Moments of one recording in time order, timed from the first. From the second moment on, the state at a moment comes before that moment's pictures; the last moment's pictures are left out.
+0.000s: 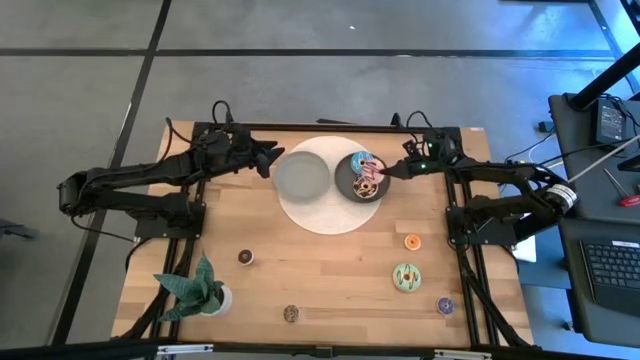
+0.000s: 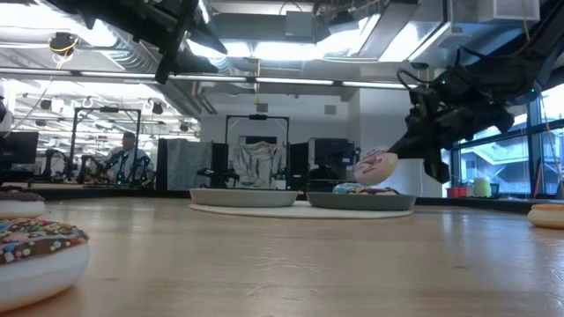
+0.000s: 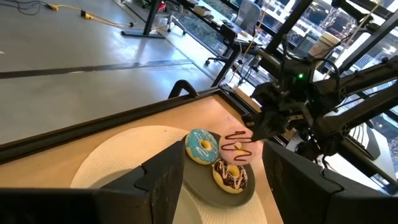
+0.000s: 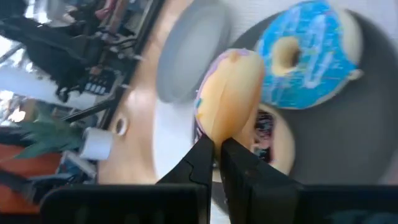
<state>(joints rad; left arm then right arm) 0.35 0.91 0.65 0.05 -0.19 -0.56 -0.89 1.26 0.32 0.34 -0.76 0.59</state>
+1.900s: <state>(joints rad) 0.35 0.91 0.65 0.05 -0.19 -0.55 -0.89 1.37 0.34 0.15 -0.64 0.44</state>
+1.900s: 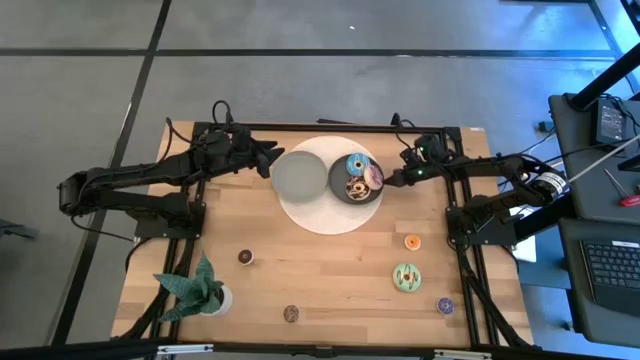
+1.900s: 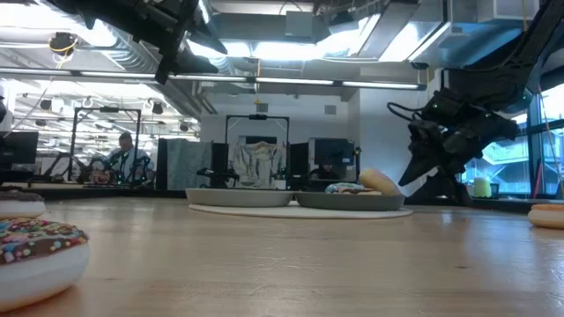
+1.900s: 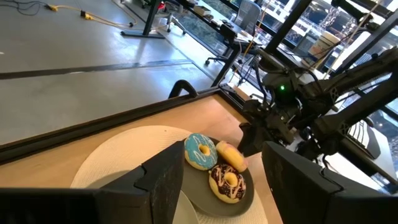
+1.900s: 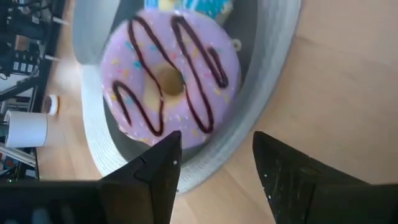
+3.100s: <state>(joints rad) -0.10 1.24 0.65 -0.76 0.18 -0.67 -0.88 1.21 0.68 0.04 -0.42 0.22</state>
